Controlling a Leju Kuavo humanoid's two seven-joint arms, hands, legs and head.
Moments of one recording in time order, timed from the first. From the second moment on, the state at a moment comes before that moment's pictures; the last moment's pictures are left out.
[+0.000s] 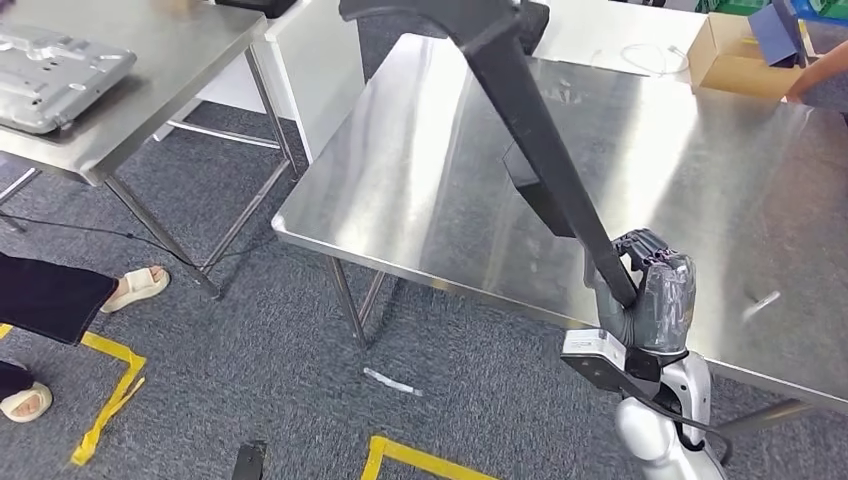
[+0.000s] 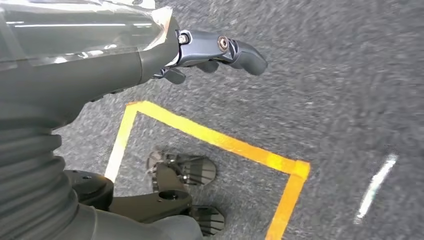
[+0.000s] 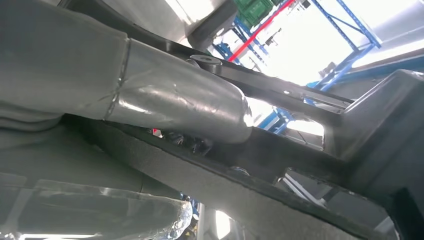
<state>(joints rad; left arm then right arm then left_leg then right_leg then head) -0.12 -0.06 -0.26 -0.32 0.31 0.46 -0.32 -0.14 -0.22 0.23 -1.70 0.74 -0.57 -0.22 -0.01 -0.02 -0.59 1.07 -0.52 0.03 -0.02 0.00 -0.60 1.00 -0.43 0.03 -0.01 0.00</state>
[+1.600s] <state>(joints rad) -0.12 -0.06 -0.26 -0.32 0.31 0.45 -0.32 -0.17 -0.23 0.23 -1.69 0.75 -0.56 -0.21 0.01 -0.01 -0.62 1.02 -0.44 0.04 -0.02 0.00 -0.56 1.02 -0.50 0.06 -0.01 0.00</state>
